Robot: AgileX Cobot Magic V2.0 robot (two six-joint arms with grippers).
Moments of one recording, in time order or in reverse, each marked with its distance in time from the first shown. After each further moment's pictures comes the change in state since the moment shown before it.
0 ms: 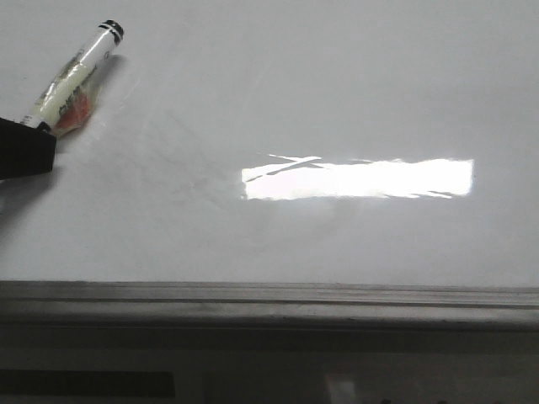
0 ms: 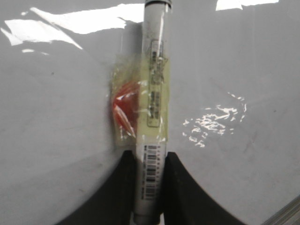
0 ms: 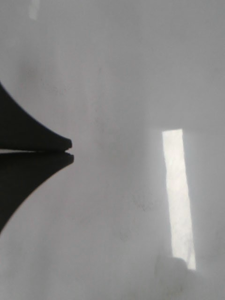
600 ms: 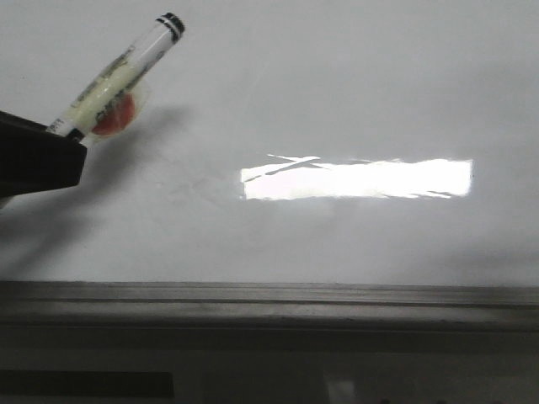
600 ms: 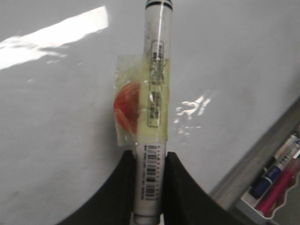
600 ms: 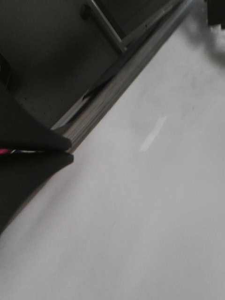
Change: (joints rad) left arm -0.123 -0.040 -0.013 0.207 0.053 0.000; right arm 0.706 0.414 -0.228 -0.025 0.094 -0.004
